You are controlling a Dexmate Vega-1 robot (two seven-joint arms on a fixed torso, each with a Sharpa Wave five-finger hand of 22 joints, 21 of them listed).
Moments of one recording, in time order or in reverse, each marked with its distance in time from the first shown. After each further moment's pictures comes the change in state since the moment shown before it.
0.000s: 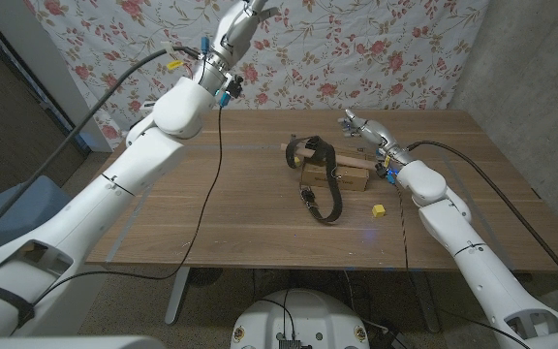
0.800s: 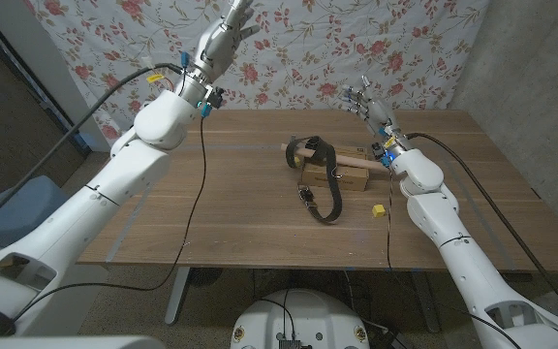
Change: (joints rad) left arm 0.088 0.042 -0.069 0.055 -0.139 -0.037 -0.058; left_hand 0.009 0.009 -0.004 -0.004 0.002 0.002 0.013 0.005 0.000 -0.002 0.003 0.005 0.000 0.000 0.000 0.000 0.000 0.000 0.000 -0.011 0.002; right arm 0.038 0.094 0.022 -0.011 0.276 0.078 -0.014; right_hand 0.013 0.035 -0.011 -0.011 0.011 0.014 -0.019 0.001 -0.023 0.020 -0.029 -0.020 -0.035 -0.017 -0.032 0.004 -0.071 -0.044 0.008 -0.069 -0.001
